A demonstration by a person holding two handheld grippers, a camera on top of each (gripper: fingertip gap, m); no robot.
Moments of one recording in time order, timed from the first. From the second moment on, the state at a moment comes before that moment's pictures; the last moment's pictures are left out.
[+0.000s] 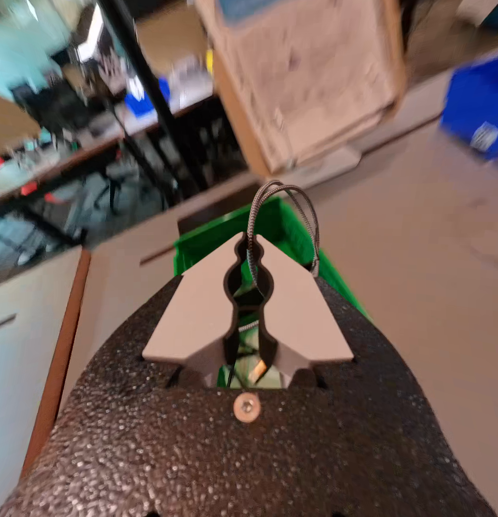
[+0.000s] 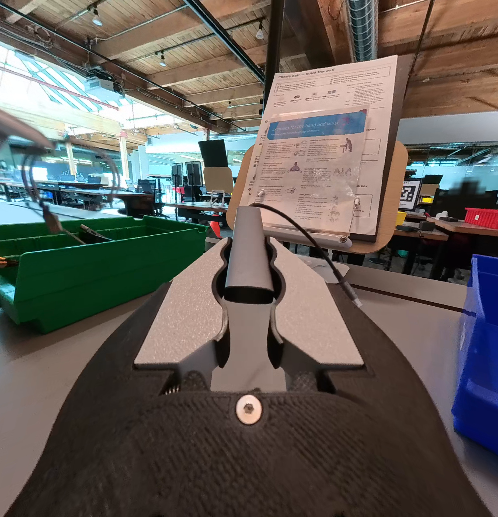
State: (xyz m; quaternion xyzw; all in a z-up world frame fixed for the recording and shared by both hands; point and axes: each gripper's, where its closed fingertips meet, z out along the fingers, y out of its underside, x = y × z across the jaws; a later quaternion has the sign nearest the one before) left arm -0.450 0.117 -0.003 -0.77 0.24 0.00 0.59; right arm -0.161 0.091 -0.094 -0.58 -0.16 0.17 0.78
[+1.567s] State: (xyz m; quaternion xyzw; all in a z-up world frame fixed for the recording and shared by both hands) left arm -0.385 0.098 -0.156 -0.85 0.05 -0.38 0.36; right arm -0.100 0.103 -0.095 -0.59 -0.10 0.16 0.78
